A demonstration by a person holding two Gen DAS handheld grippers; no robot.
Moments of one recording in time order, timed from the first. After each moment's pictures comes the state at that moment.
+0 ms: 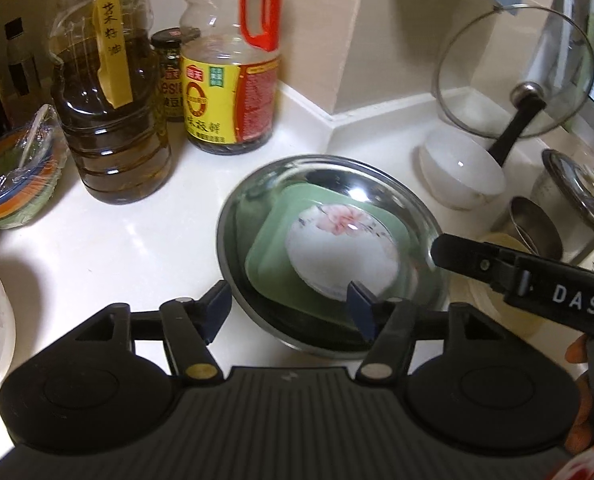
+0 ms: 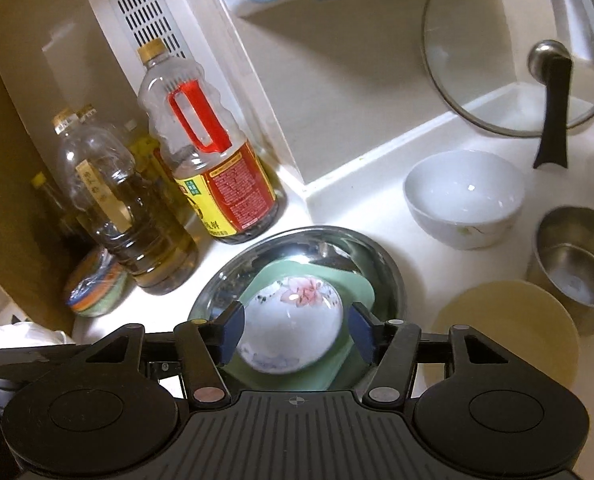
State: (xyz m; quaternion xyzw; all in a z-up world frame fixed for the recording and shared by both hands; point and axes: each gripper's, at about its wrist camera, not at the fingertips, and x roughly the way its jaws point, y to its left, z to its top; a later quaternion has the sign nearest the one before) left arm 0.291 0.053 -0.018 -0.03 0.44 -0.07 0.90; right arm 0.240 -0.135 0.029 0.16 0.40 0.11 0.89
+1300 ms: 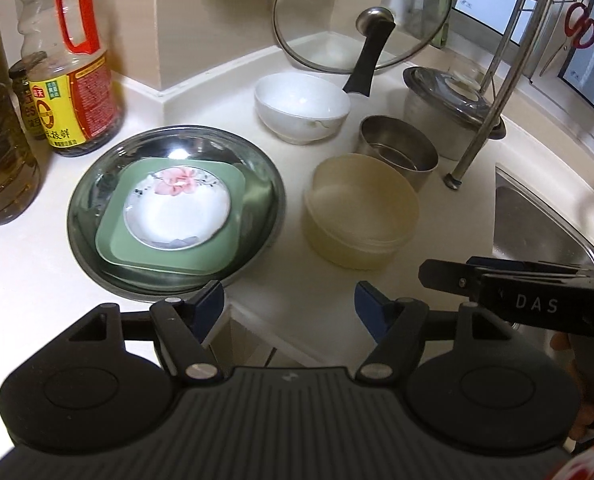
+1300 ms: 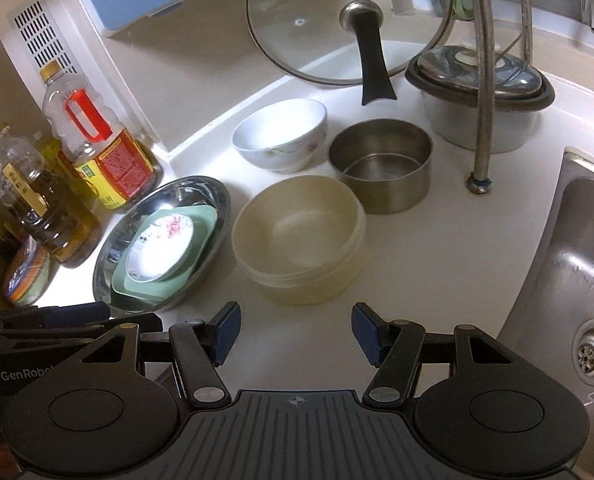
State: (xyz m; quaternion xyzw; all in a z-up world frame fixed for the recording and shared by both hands) left arm 0.236 -0.034 -0.014 0.03 0.44 -0.23 0.87; right arm 0.138 -0.211 0.044 0.18 0.45 -0.05 0.87
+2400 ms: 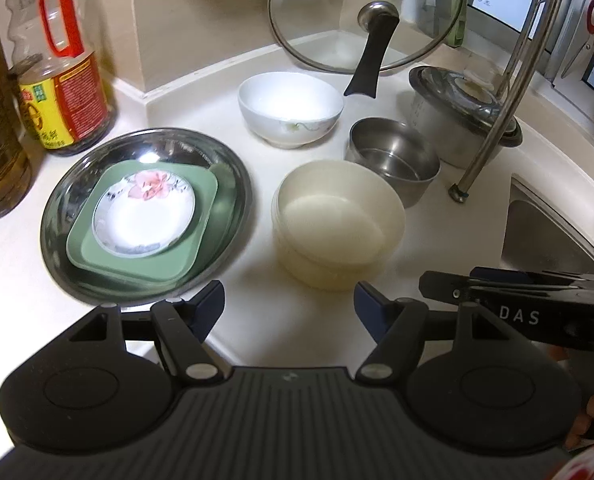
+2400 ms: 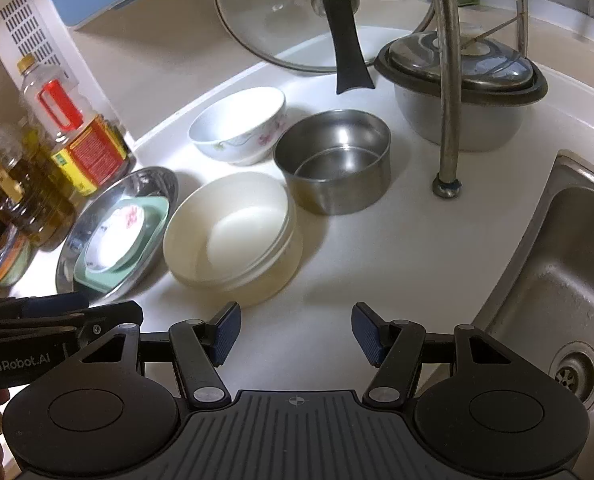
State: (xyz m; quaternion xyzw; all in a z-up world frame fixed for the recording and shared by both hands) left arm 0.239 -0.089 -0.020 0.04 0.44 -0.19 0.88; right arm 0.149 -0.261 0.024 0.16 0.47 -0.04 0.87
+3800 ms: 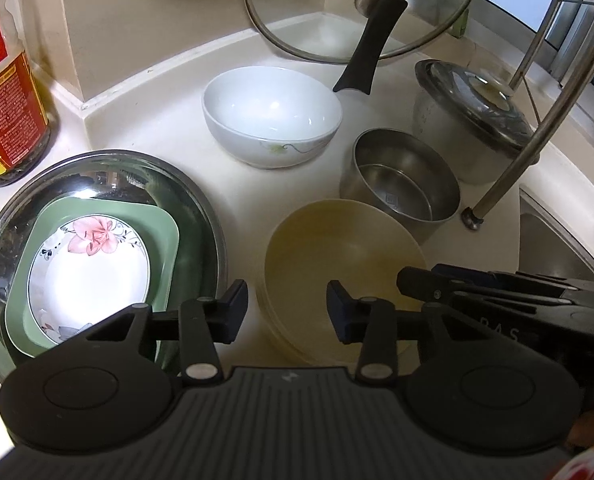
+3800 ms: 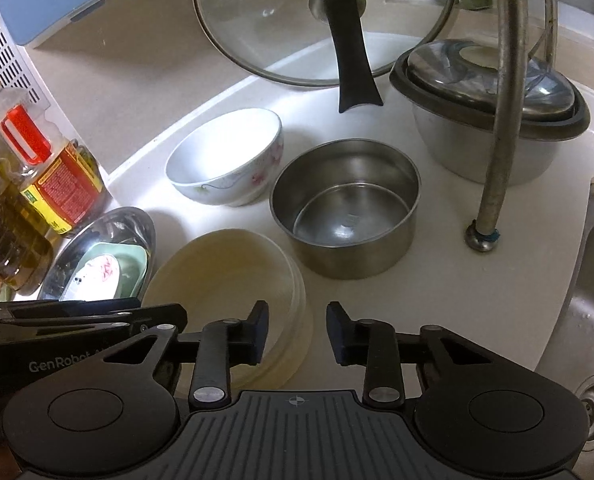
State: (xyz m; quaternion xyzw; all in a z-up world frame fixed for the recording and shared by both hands) left arm 0.323 -0.116 -0.049 0.03 0.47 -0.22 0.85; right arm 0.214 -0.263 0.000 0.17 0.46 -0.06 0.87
